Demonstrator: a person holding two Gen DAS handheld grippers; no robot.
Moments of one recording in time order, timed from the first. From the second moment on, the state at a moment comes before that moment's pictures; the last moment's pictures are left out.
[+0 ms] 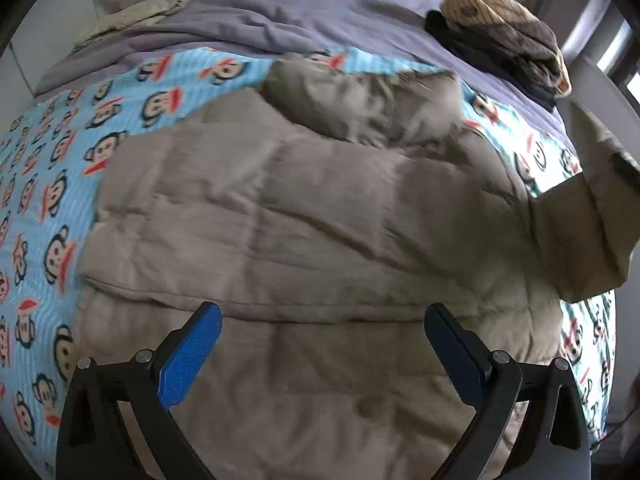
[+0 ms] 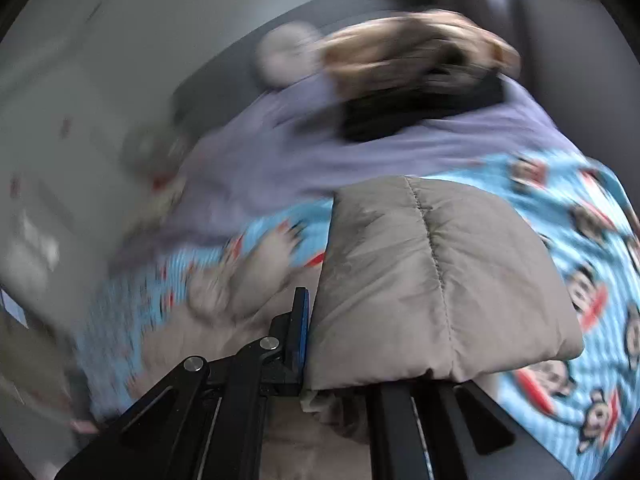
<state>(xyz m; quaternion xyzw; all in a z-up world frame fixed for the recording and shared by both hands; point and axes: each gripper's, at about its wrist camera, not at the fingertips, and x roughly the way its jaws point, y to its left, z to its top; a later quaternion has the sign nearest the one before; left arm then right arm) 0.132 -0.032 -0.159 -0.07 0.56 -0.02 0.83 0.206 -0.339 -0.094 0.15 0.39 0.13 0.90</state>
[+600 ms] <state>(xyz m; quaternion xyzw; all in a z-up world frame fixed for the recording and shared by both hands) 0.150 0.036 -0.171 -0.12 0.54 -0.02 0.83 0.199 -0.213 -0.193 0.14 0.53 0.14 0.83</state>
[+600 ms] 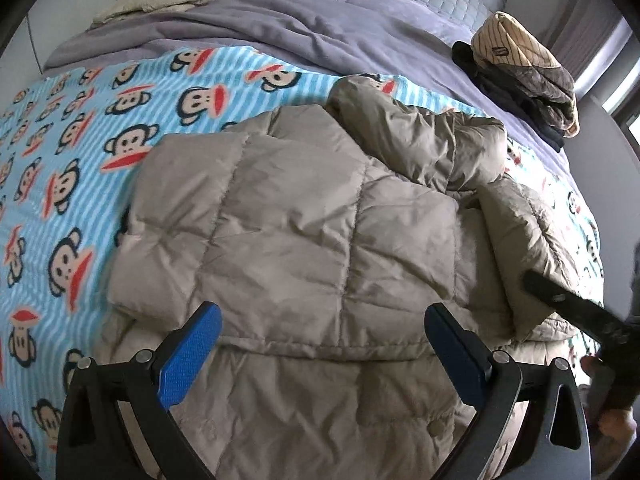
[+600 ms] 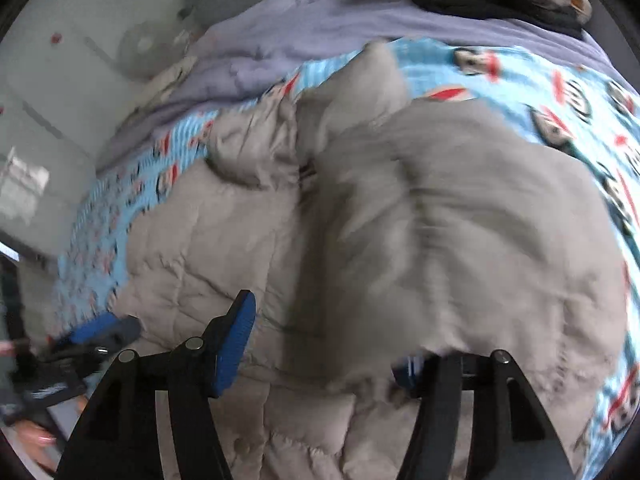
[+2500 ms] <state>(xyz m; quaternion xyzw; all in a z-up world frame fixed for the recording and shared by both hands) 0.180 0.061 -0.188 -0.16 0.56 -0.09 0.81 0.146 -0.380 -0.243 0.36 0.53 -0.01 0.77</state>
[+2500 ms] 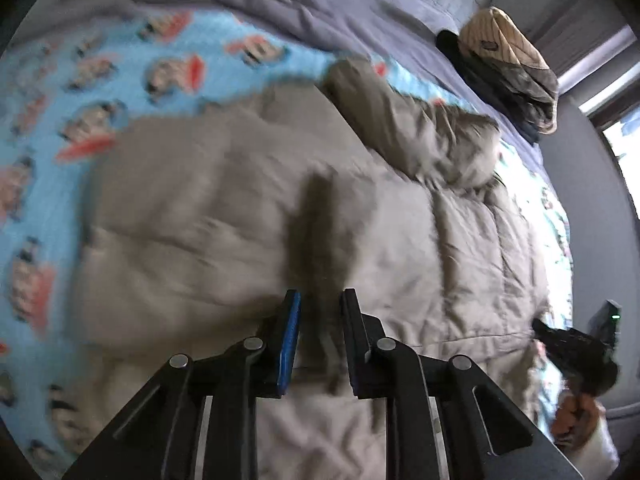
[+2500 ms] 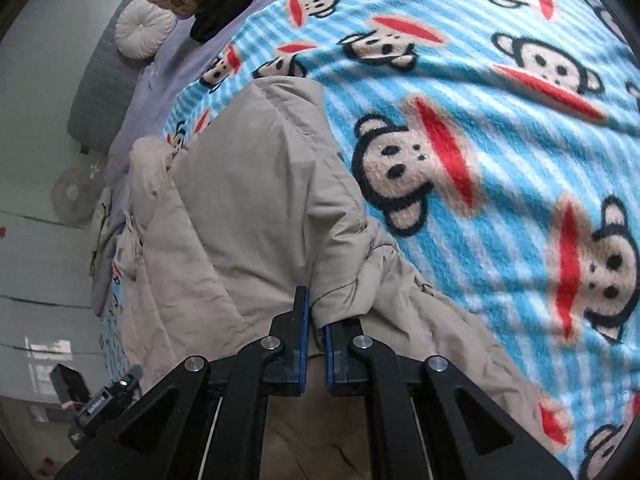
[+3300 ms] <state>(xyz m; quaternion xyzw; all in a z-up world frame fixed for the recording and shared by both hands) 0.212 0.010 -0.227 -0.10 0.56 -0.10 0.81 0.258 -0.420 -0.243 0.39 0.50 0.05 0.77</state>
